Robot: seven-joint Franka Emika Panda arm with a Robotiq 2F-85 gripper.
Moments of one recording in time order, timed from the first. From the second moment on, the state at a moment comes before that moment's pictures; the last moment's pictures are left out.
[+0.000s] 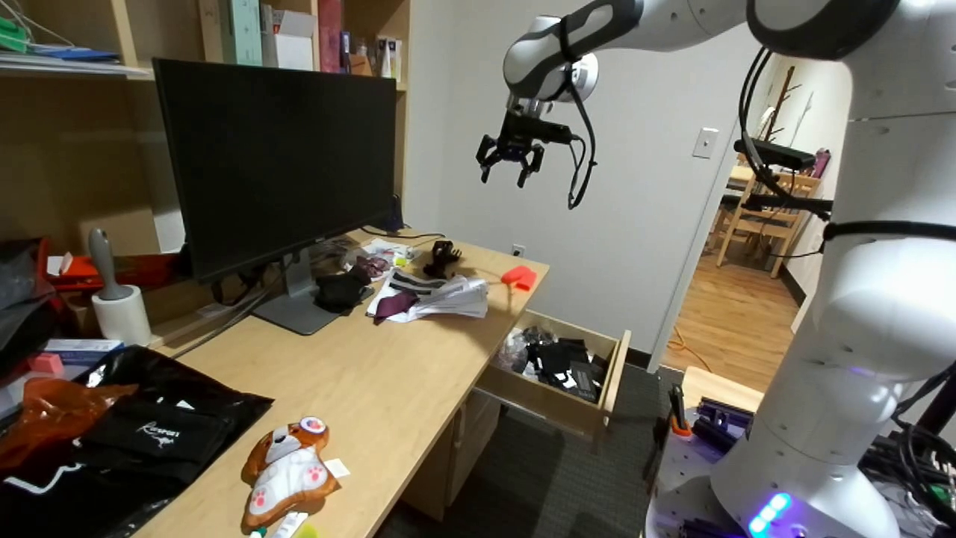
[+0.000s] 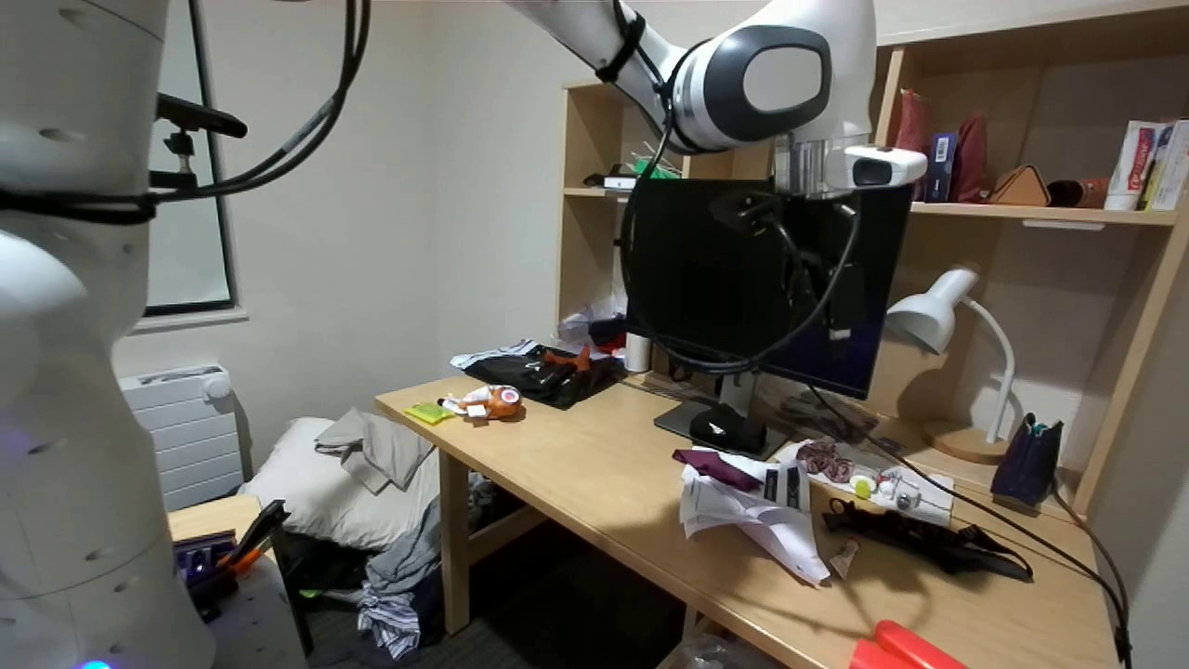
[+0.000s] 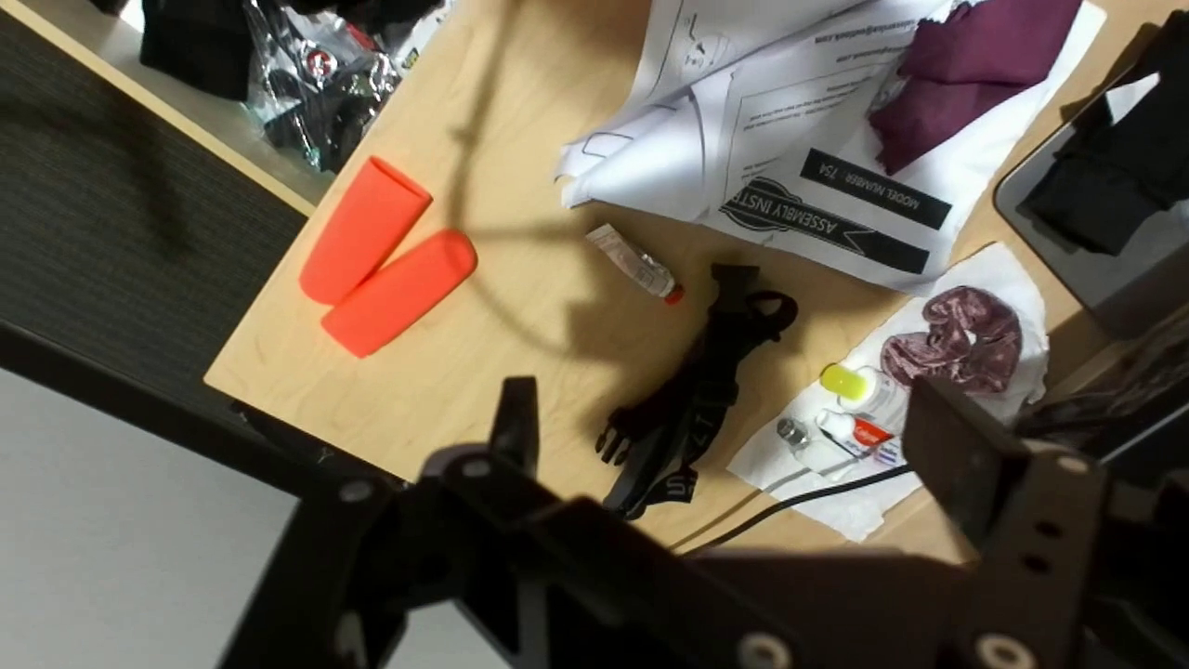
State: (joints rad) arm -0.19 0.25 -0.23 -1.78 0.10 2.23 0.28
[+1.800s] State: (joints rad) arm -0.20 1.16 -0.27 -0.94 0.09 2.19 0.94
